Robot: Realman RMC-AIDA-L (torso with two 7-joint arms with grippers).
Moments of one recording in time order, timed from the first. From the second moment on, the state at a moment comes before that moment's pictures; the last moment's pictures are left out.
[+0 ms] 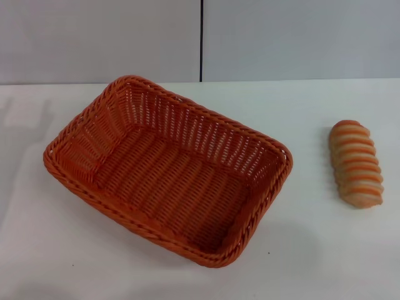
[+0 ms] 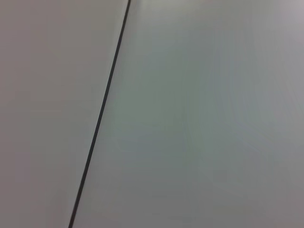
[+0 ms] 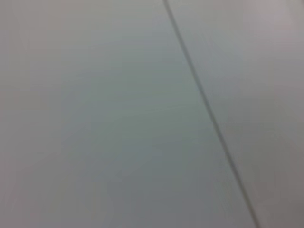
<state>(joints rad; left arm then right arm) -0.34 -2.07 1.06 0.01 0.31 1.76 -0.47 0.28 2.07 0.25 -0.14 -1.16 -1.40 0.53</state>
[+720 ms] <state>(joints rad) -0.35 -2.07 1.10 0.04 0.30 1.73 -0.49 0.23 2.05 0.02 -0.31 -1.17 -1.40 0.88</state>
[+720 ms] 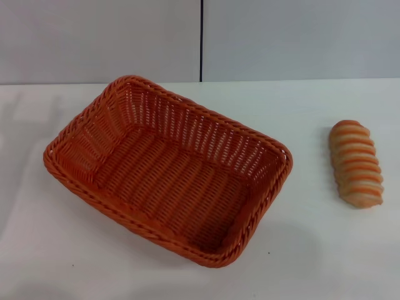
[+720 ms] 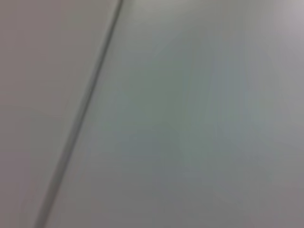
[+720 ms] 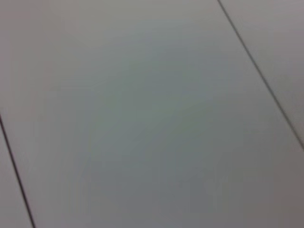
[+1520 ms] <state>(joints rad) -0.41 -1.88 1.03 0.84 1.40 1.29 -1.61 0.18 2.03 0.01 -0.33 -1.26 -1.45 1.06</state>
